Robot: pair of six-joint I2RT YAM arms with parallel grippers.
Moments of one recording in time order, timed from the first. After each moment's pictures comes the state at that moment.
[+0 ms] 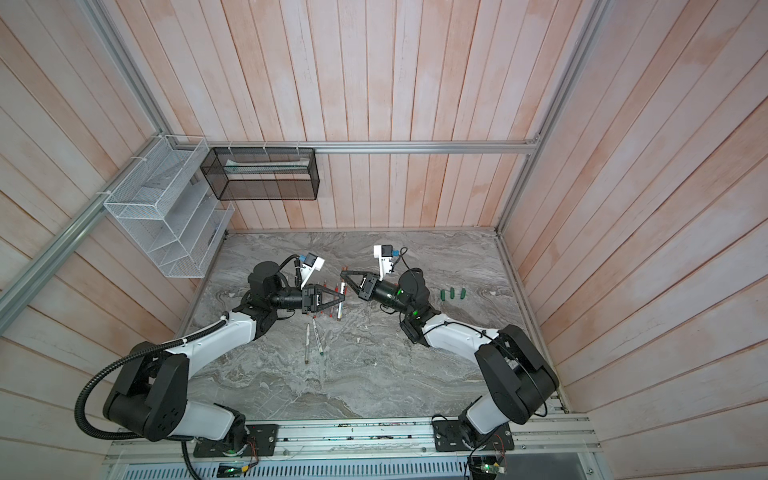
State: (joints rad) left arm -0.36 1.45 0.78 0.49 1.16 -0.63; right arm 0.65 1.53 0.79 0.86 -0.52 0.99
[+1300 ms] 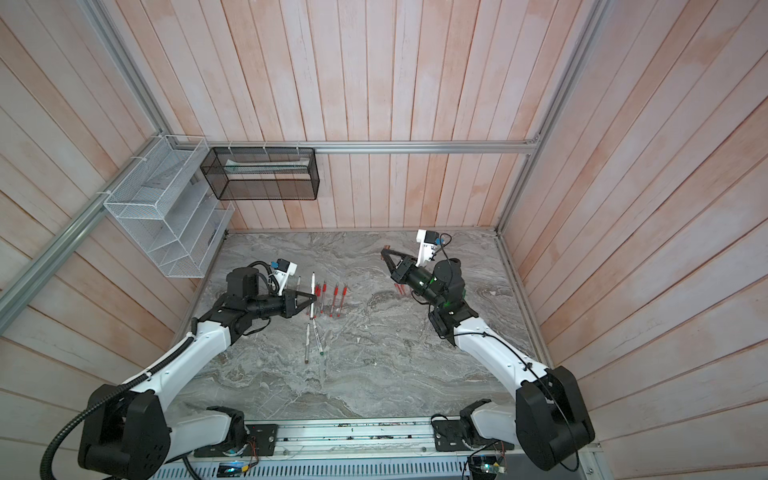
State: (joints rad) left arm -0.18 1.23 0.80 -0.18 0.75 -0.22; right arm 0.45 1.25 0.78 0.52 -0.36 0.85
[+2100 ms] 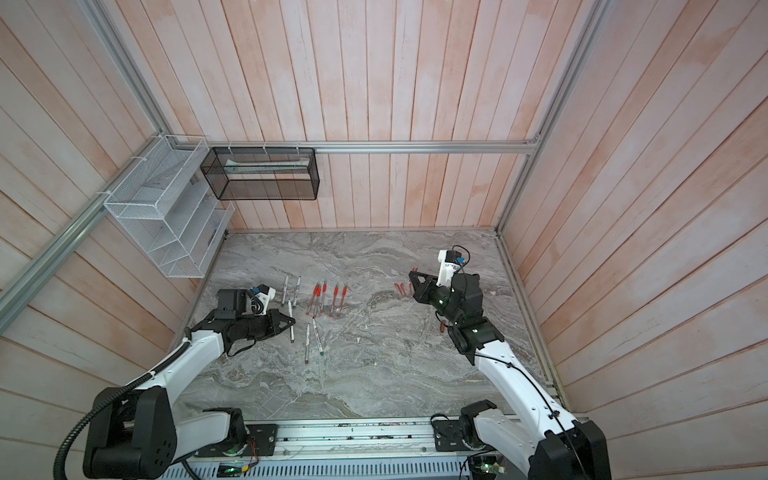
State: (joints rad) left arm -0.02 1.24 0.62 -0.34 0.66 -0.33; right arm 0.32 1.00 0.67 0.11 -0.27 0.67
